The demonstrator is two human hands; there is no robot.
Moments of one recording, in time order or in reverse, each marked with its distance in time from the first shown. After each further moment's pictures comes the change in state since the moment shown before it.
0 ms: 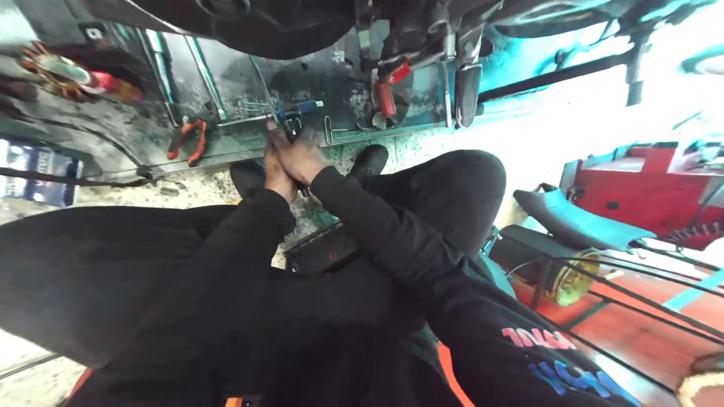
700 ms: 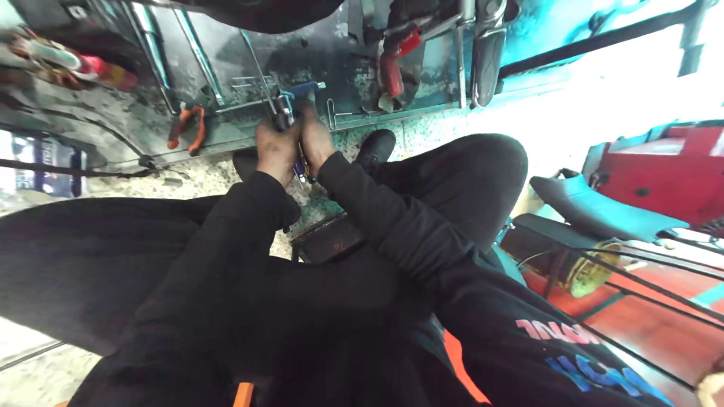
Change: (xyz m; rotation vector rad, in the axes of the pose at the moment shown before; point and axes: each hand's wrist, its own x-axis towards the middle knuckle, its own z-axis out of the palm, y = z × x) left_hand 0.025 0.009 -0.001 0.417 0.057 -0.073; right_hand 0.036 0.026 0.015 0.668 -0.027 0.031
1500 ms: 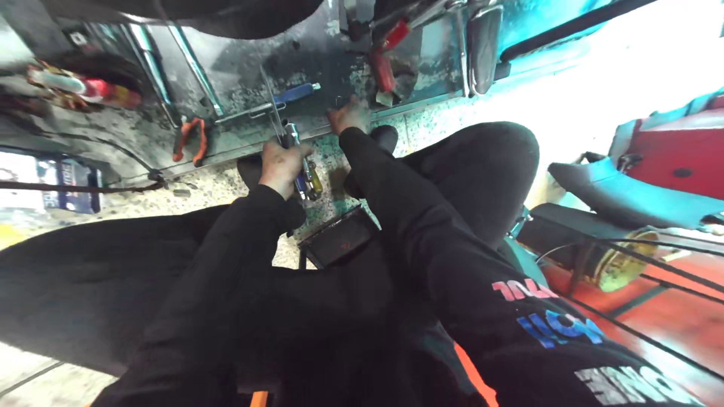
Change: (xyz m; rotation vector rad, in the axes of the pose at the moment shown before) left_hand -0.018 0.002 0.006 0.188 -0.039 -0.263; right_hand 0.112 0.015 -0.077 -0.747 0.396 -0.028
